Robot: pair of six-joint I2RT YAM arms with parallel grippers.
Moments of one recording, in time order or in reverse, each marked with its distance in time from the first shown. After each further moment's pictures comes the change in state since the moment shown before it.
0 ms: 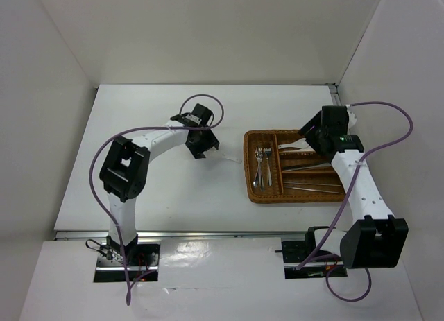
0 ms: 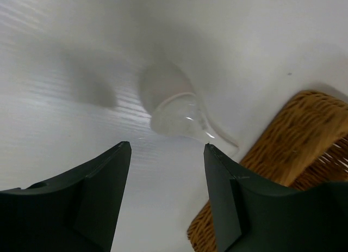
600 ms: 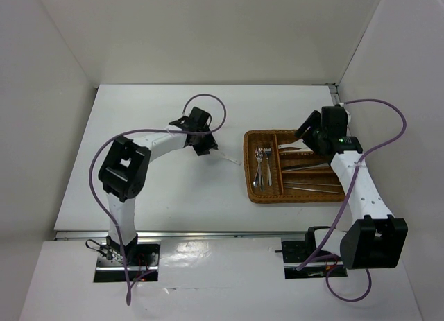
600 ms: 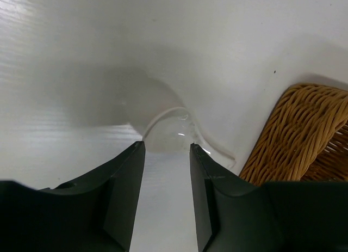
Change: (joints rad) left arm 0.013 -0.011 -0.134 0.237 0.037 0.128; right arm 0.000 -0.007 -0.036 0.060 -0.102 -0.100
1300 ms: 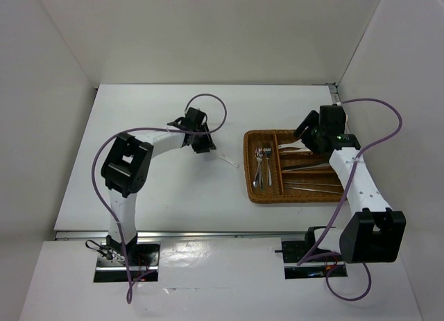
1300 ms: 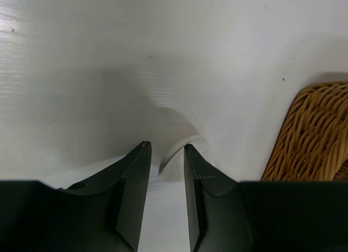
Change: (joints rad) left arm 0.050 0.058 -0.012 0.122 0.087 0.151; right arm 0.000 0.044 0.007 0.011 -0.027 -0.006
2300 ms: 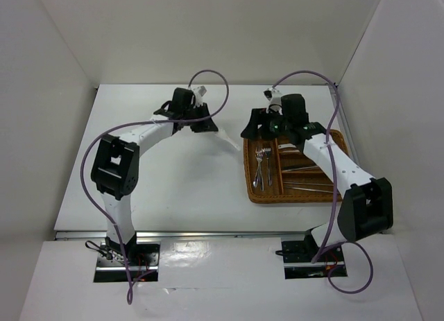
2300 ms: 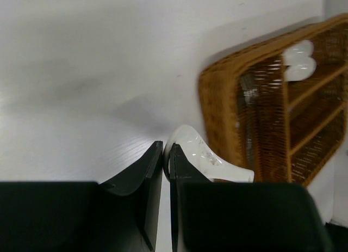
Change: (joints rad) left arm 0.081 -0.067 0.076 0.061 0.309 0.275; right arm 0.288 0.194 0.108 0.237 -0.466 -0.414
